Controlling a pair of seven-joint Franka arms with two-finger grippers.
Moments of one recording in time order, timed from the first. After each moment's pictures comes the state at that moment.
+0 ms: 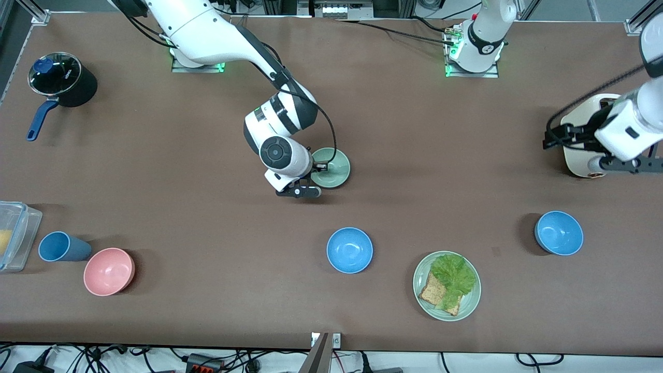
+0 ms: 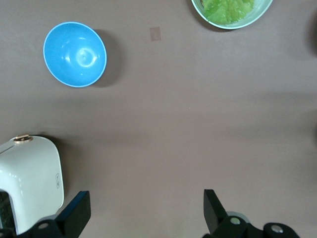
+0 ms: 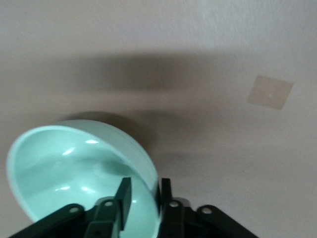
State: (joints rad) left arm 0.11 0.13 -0.09 -1.63 -0.02 1.60 0.02; right arm 0.56 0.72 0.14 -1.54 0.20 2.15 0.60
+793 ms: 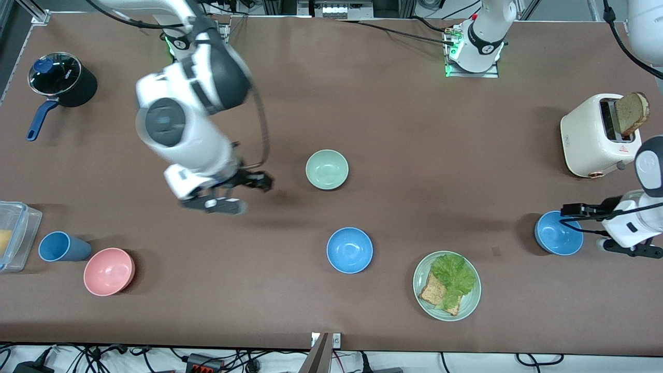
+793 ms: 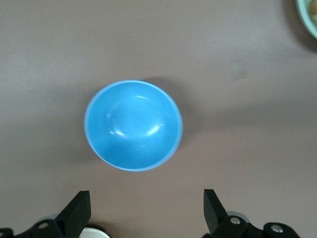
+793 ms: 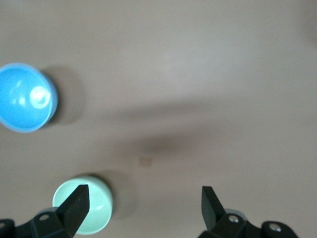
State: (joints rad) left arm 0.28 0.62 -0.07 -1.36 0.07 1.82 0.34; right arm 0.37 0.49 0.02 -1.31 0.07 1.82 0.55
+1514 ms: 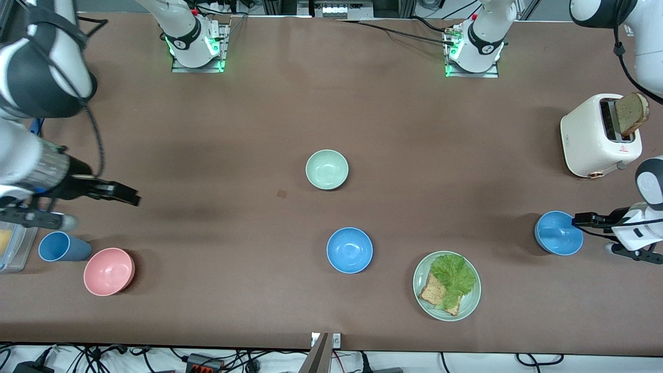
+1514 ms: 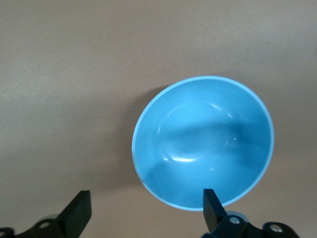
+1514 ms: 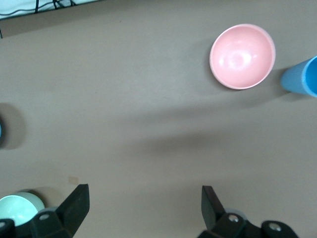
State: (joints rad) left arm 0.38 0.78 -0.07 -1.36 0.07 2.00 0.51; right arm 0.04 0.38 0.01 -1.29 0.07 1.71 0.20
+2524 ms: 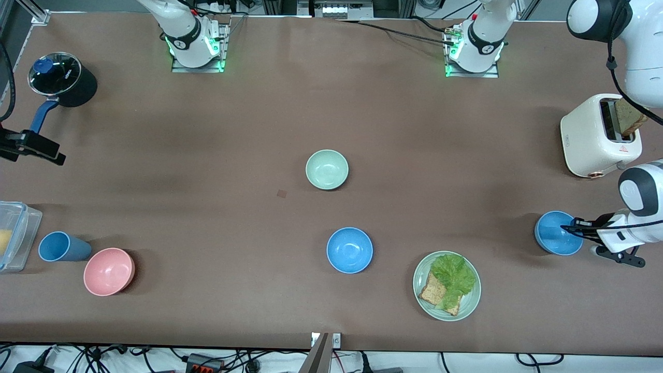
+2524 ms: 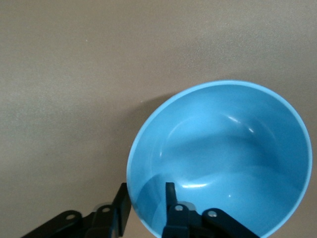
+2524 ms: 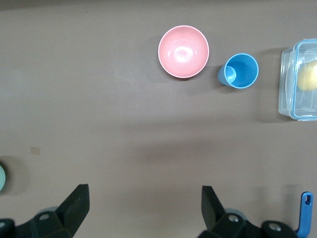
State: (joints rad) left arm 0.38 0.84 -0.08 -1.36 0.07 2.09 0.57; right arm -0.07 0.21 0.02 -1.33 -0.01 1.56 0.03
